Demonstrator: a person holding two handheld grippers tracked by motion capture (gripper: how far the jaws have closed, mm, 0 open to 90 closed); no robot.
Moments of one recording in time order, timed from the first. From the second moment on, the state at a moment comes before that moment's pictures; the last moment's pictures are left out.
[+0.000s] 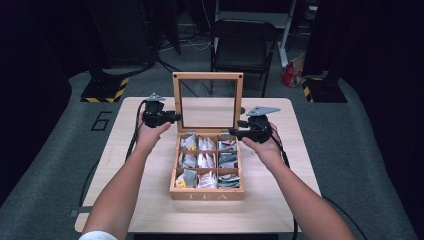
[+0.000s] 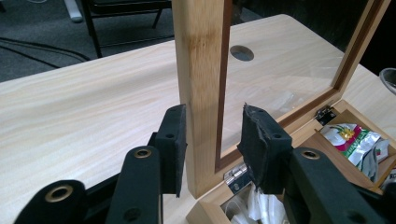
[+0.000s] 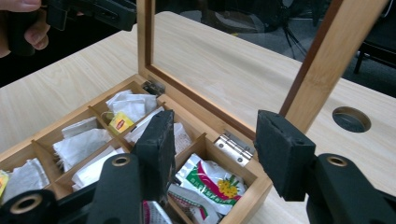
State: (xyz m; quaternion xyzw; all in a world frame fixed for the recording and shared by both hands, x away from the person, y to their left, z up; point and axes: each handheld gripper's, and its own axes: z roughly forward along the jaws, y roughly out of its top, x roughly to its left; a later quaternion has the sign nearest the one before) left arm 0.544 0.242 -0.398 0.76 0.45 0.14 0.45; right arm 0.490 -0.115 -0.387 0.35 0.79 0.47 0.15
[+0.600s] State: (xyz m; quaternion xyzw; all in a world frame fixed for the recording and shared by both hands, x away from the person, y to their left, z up) left arm 0.513 0.244 -0.388 0.77 0.43 0.16 0.44; right arm 0.462 -0.106 -0.389 0.32 0.81 0.45 0.16
